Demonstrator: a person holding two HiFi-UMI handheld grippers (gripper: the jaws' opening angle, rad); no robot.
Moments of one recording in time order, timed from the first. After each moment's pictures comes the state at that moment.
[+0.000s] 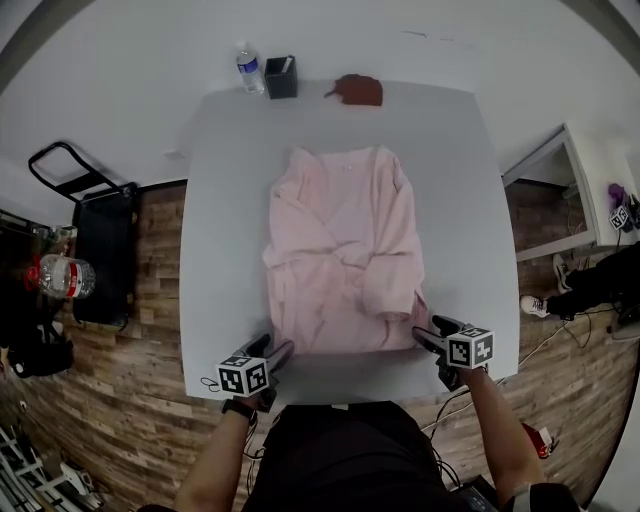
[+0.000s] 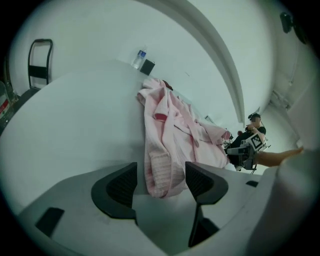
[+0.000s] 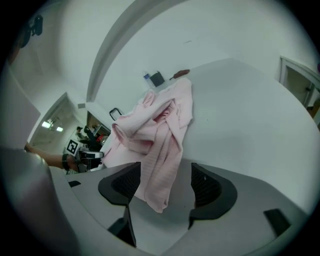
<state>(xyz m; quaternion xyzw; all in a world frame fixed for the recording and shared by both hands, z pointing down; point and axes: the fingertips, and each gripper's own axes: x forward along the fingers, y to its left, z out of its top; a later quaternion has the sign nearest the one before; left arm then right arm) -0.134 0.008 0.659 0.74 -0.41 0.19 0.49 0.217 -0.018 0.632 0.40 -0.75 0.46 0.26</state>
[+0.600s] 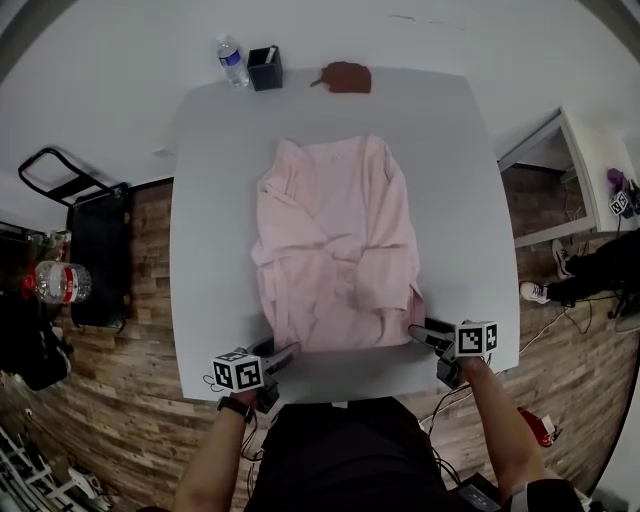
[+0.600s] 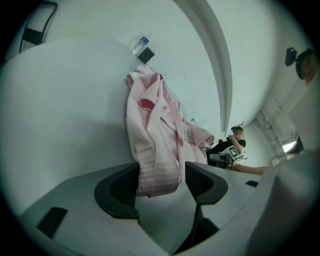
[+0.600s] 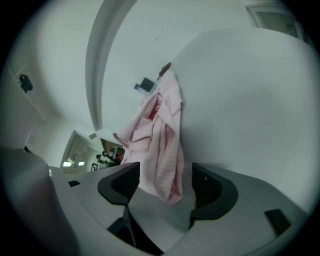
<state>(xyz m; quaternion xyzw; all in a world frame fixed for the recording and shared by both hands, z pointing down) -0.094 0.015 0.653 0.75 -0.32 0.13 0.57 0.211 -0.006 0.637 0.35 -0.71 0.59 0.14</state>
